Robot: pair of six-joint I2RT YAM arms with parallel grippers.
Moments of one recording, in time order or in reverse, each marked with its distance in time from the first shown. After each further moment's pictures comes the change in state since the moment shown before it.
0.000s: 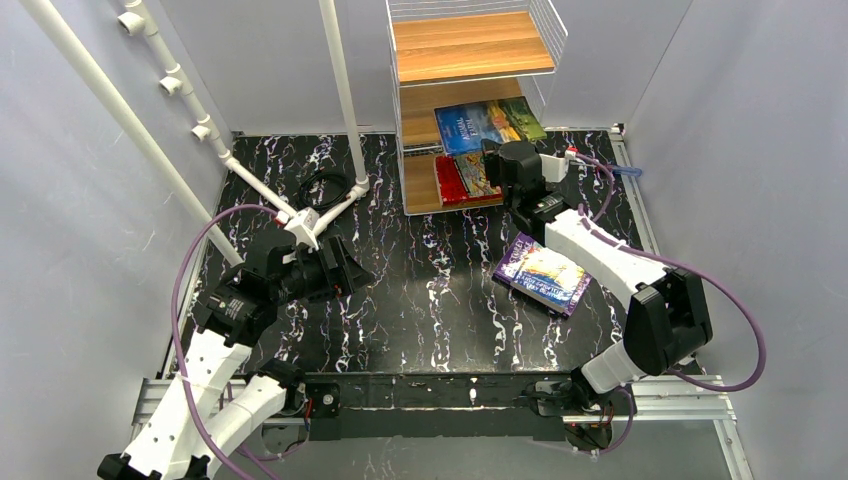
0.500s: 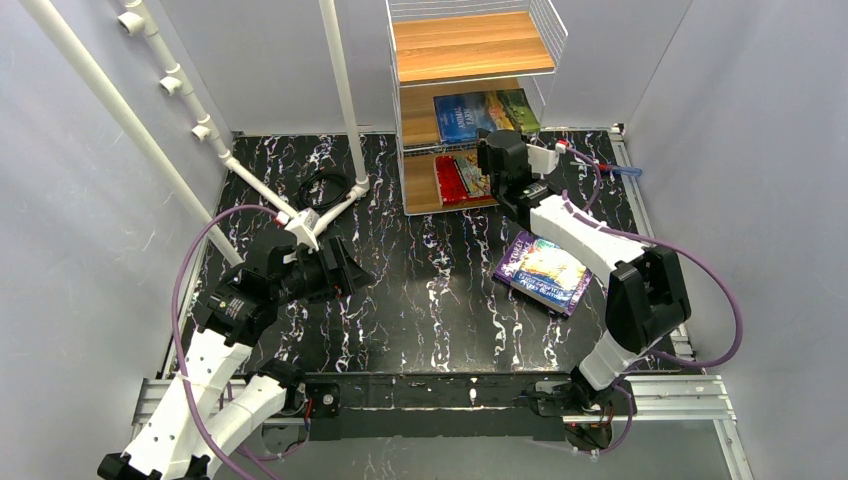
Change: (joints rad) left arm 0.000 0.003 0.000 -0.010 -0.005 0.001; right arm 0.005 0.135 0.114 0.027 0.064 0.050
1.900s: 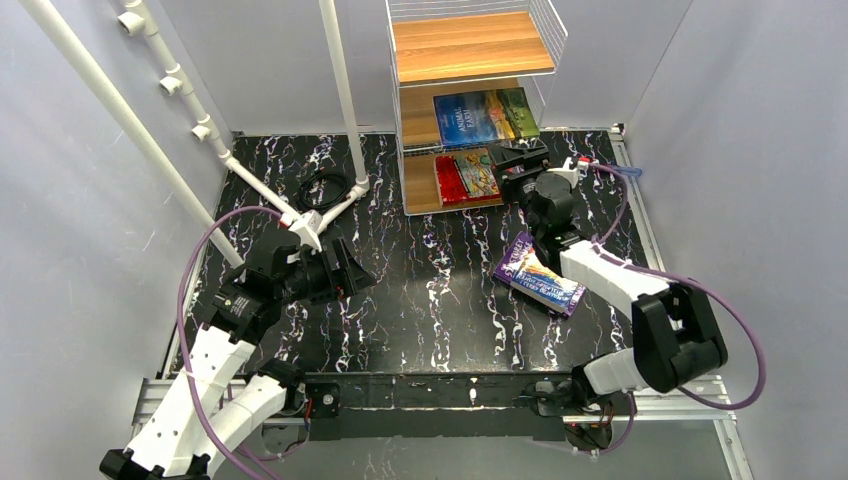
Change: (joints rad) left arm 0.000 0.008 -0.032 0.025 0.012 -0.001; right arm -0.114 -0.255 -0.482 0.476 -0.345 -0.297
